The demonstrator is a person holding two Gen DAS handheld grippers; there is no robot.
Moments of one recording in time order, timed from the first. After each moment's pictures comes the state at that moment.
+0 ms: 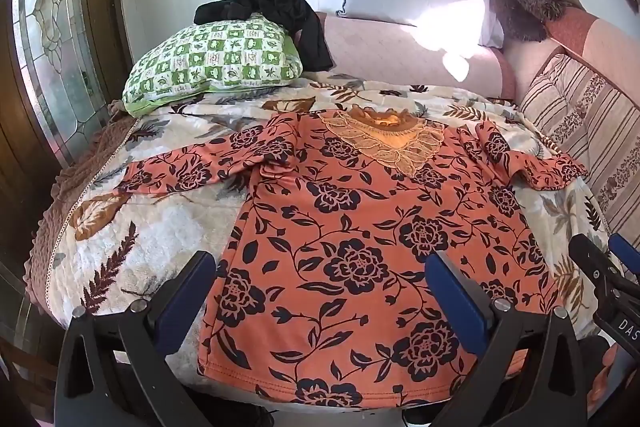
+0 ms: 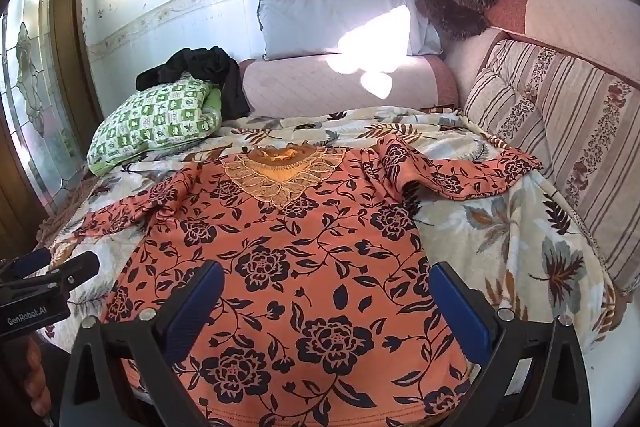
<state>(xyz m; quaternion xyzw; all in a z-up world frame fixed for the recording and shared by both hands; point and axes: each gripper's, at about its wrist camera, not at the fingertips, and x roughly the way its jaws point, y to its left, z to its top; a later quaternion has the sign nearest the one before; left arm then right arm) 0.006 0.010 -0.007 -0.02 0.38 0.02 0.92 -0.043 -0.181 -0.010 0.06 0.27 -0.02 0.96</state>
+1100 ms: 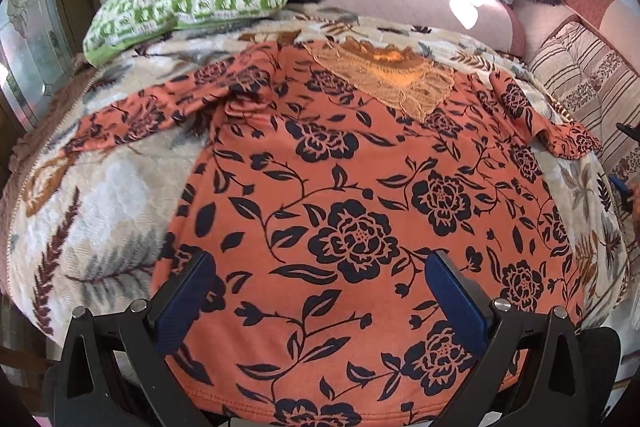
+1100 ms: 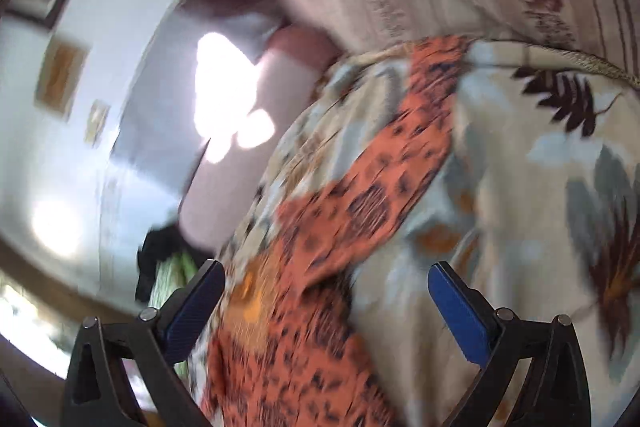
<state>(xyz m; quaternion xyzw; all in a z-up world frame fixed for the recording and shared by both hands) 0.069 0.009 -0.087 -0.04 0.47 -0.01 0.88 0.099 -0.515 -0.104 0.52 0.28 -0.07 0.81</state>
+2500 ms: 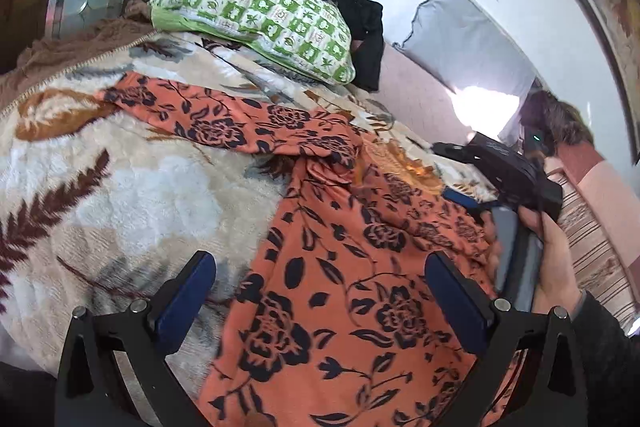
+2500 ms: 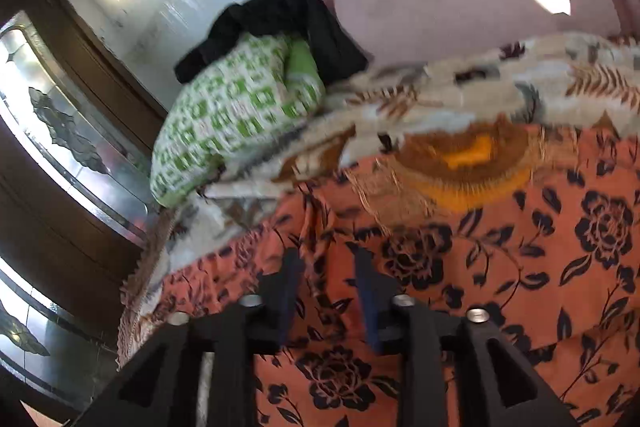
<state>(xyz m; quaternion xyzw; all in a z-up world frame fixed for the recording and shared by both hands) 0.041 0.153 -0.091 -0.24 0.33 -0.01 0.91 0.261 -0.086 -0.101 0.23 0.42 0.20 0.85</state>
